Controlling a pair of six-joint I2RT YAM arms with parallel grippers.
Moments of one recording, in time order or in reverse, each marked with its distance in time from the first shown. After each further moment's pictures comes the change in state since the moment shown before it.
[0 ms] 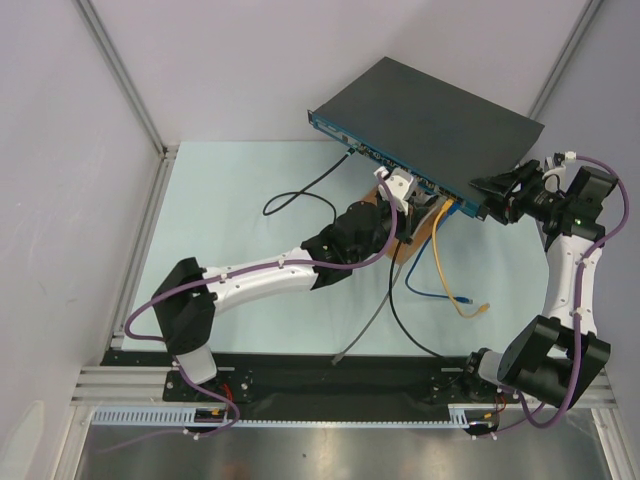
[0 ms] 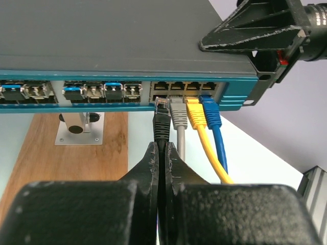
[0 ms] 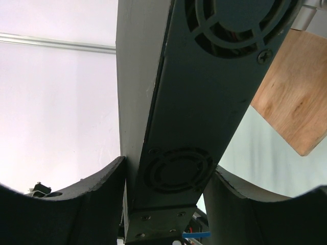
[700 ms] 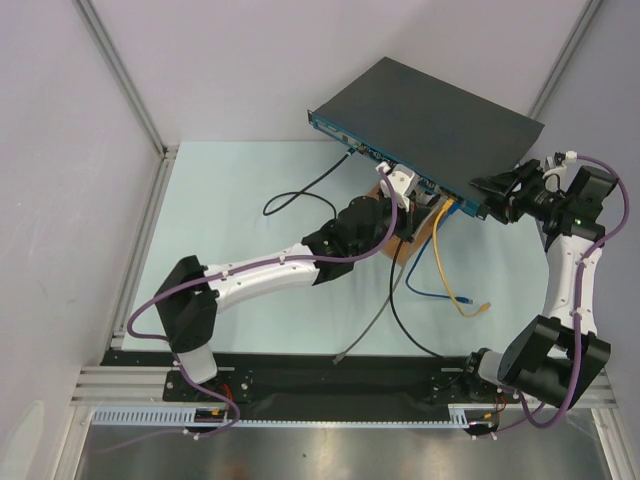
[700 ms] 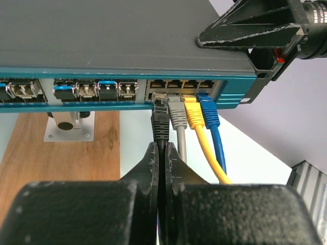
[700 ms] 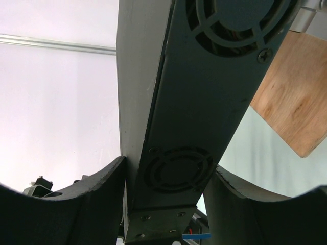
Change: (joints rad) left arm 0.018 0.018 0.037 -0.046 0.051 -0.038; right arm 0.002 0.000 0.000 0.010 0.004 0.007
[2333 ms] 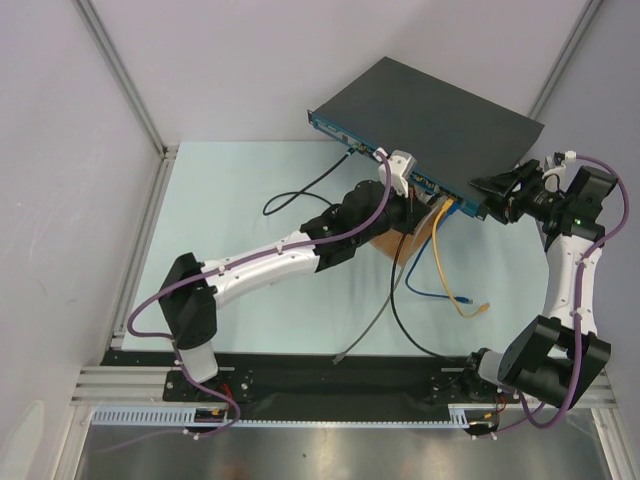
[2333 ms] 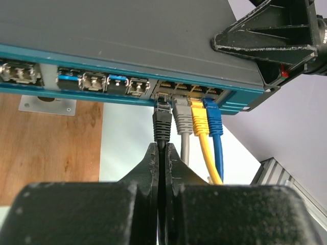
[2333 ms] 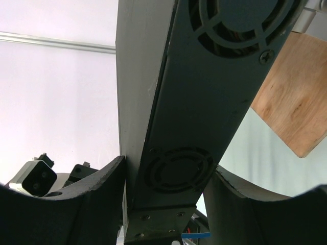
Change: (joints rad) left arm 0.036 0.020 0.121 -0.222 0.047 -0.192; right arm 0.003 0.000 -0.002 -0.003 0.001 -0.014
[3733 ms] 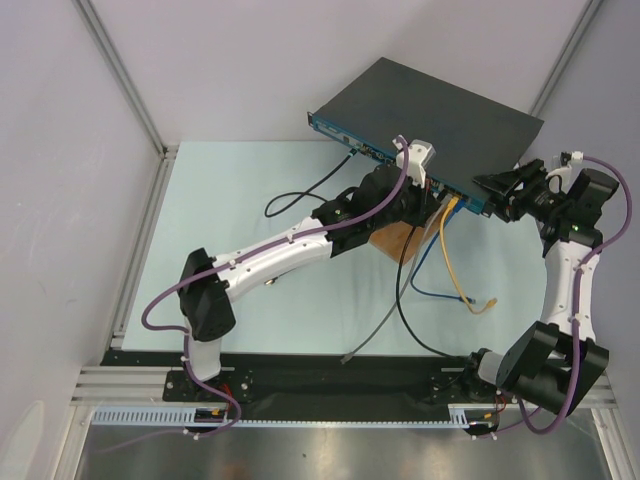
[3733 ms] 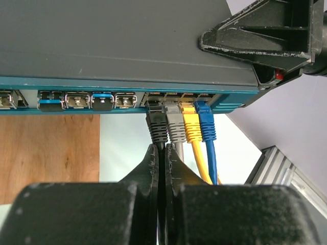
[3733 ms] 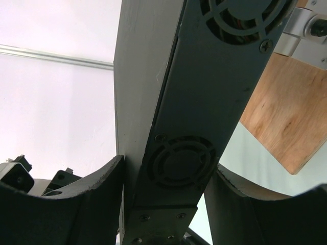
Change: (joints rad) left arm 0.001 0.130 0.285 -0.251 0.036 0.014; right arm 0.002 -0.034 -0.049 0.110 0.068 0.040
